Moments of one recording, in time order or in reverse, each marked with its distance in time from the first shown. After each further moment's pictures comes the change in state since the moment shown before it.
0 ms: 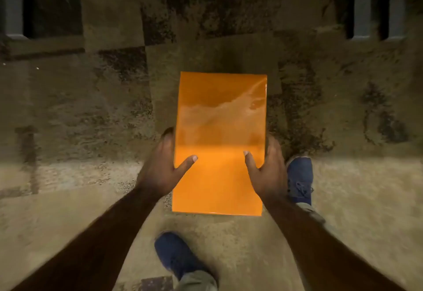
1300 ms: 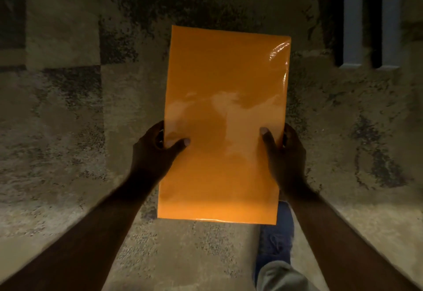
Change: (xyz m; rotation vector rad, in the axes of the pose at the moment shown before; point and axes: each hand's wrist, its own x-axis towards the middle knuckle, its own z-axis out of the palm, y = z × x) left_hand 0.163 0.078 0.059 -0.452 0.246 -0.212; right_hand 0.194 0.058 -0.053 0.287 0.115 0.033
